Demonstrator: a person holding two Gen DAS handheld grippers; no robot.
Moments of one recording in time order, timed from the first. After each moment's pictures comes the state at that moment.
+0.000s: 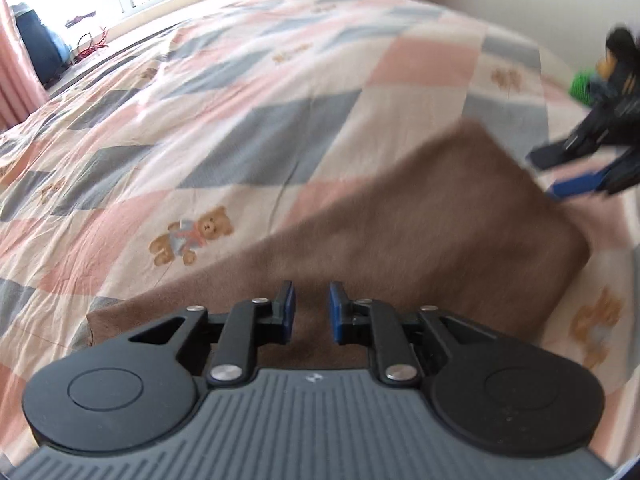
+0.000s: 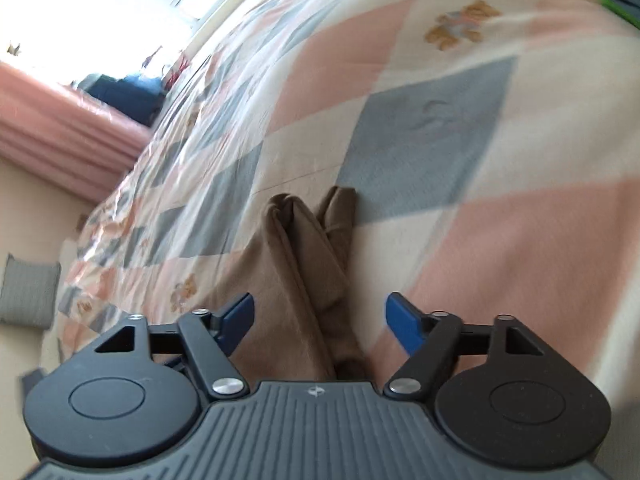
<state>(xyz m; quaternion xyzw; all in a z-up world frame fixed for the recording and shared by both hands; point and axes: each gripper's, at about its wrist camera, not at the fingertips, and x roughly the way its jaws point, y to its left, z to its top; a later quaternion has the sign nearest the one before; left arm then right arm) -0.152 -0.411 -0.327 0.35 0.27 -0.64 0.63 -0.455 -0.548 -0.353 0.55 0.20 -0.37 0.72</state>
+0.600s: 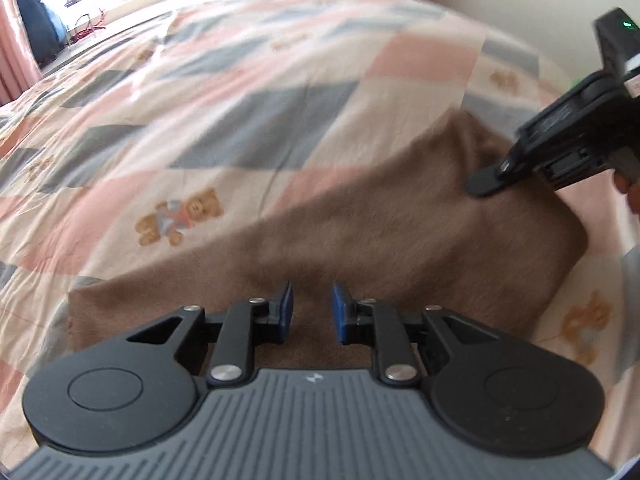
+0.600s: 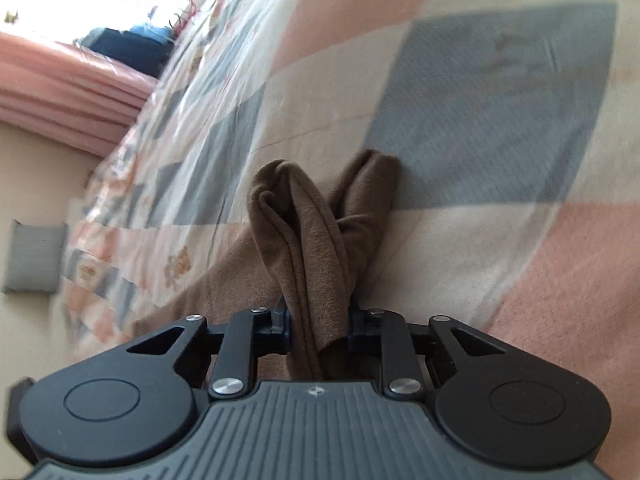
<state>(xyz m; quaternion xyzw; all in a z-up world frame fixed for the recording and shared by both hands) -0.139 -0.406 -0.332 0.34 0.30 -0.63 0.63 -0.402 -0.584 -0.366 0.56 0.28 -0.33 0.71</state>
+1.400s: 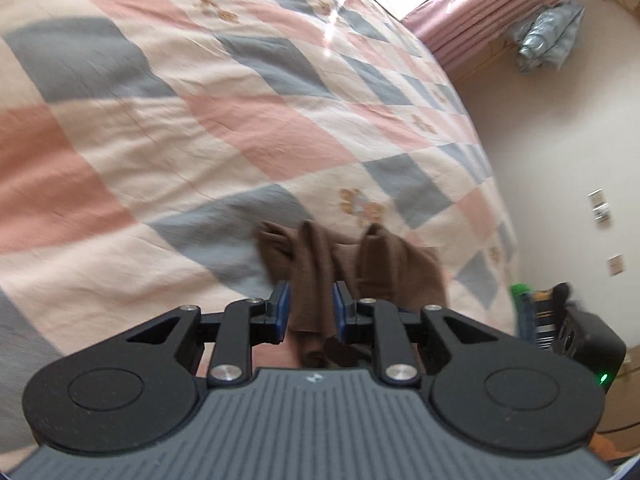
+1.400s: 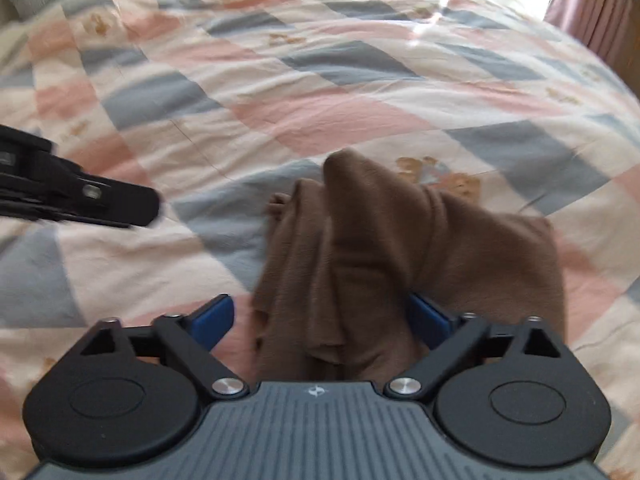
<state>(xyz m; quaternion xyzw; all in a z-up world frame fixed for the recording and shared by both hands) 0.133 -0.309 -0.315 0.03 0.58 -0.60 0.56 -0.078 -0.382 -0.322 0.26 0.42 -0.32 0.81</state>
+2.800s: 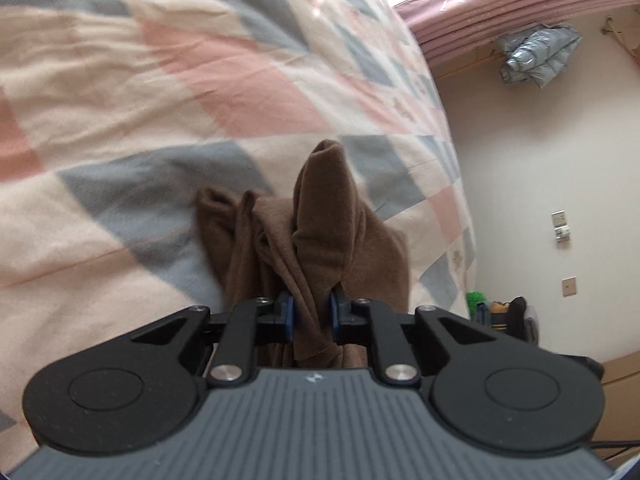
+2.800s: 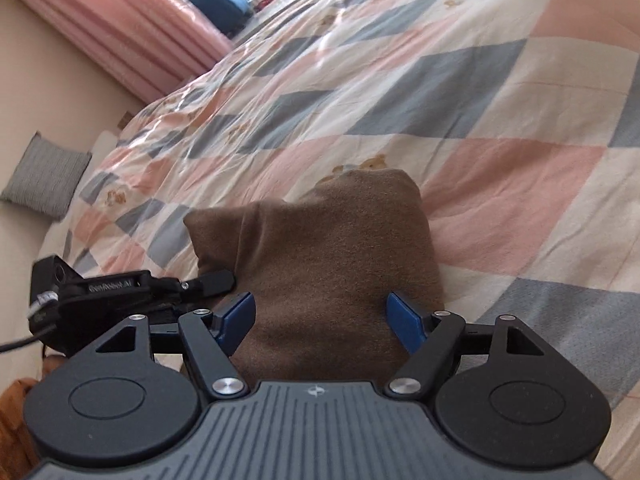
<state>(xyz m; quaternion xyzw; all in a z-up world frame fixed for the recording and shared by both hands) 0.118 -0.345 -0.377 -0.02 0.63 -0.59 0.51 -0.203 -0.434 -0.316 0.45 0.28 -0.30 0.79</state>
